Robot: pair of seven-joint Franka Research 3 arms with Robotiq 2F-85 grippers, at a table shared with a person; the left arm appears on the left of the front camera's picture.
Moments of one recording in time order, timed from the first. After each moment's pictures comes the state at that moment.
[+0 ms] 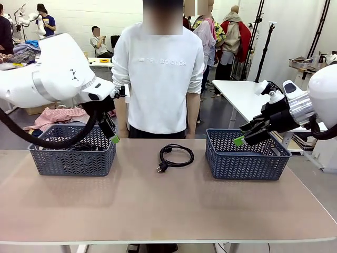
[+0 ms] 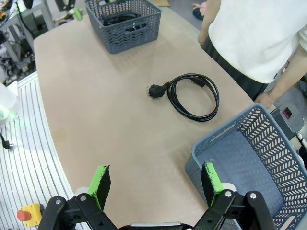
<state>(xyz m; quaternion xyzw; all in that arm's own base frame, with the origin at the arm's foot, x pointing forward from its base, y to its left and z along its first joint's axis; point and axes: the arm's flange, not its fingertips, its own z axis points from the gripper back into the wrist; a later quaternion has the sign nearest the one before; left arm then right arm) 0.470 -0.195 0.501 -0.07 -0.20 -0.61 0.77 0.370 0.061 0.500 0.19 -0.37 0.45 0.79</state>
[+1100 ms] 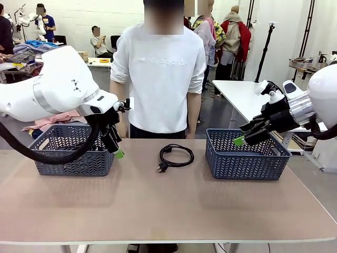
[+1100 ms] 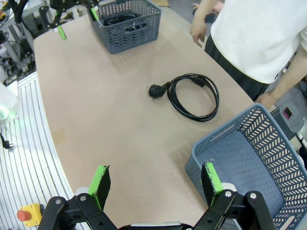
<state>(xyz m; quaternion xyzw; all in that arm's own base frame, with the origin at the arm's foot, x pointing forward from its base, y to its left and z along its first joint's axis) 0.443 -0.208 0.477 -0.11 -0.18 -0.63 0.74 0.370 0.061 0.500 0.19 -0.37 0.45 0.79</state>
